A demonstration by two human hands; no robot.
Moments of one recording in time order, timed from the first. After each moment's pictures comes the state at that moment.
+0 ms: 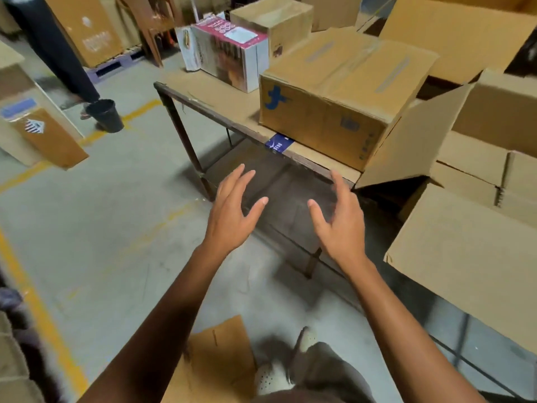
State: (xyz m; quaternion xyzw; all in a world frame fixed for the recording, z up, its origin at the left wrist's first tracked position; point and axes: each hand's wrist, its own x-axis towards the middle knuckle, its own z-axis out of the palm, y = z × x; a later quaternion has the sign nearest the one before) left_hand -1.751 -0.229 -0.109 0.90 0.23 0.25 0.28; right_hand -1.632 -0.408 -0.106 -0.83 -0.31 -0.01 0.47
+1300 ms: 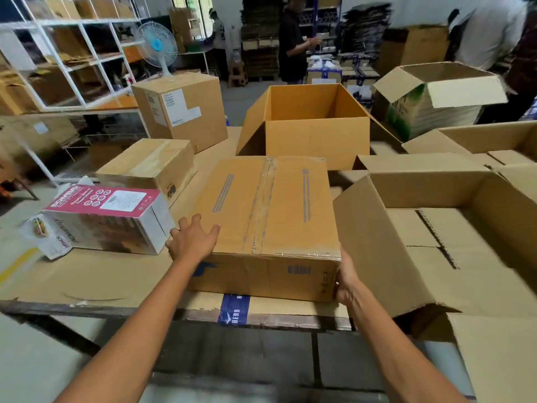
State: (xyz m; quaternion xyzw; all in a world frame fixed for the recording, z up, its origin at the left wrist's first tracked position) left_hand -1.351 0.030 -0.074 0.96 0.25 0.05 0.13; right_hand -1.371 -0.290 -0.115 -0.59 0.24 0.18 0.75
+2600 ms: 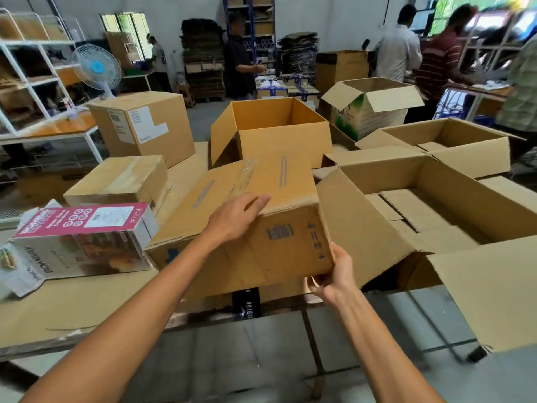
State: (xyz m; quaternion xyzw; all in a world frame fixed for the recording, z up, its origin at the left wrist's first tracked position) left_hand -1.404 -0.015 0.025 0.94 -0.17 0.02 0.29; right_hand -1.470 -0.219 -0.086 -0.43 0.31 0.06 0.85
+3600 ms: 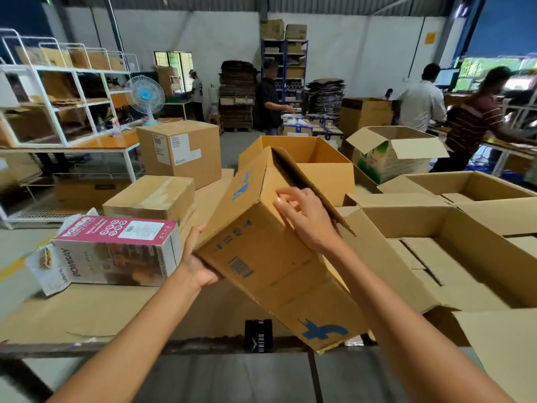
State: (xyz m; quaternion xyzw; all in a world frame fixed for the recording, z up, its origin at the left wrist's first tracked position) left_hand -1.410 0.078 0.003 0.42 0.11 -0.10 0.90; right_hand -1.403 -0.158 0.068 -0.88 -0.18 -0.16 0.42
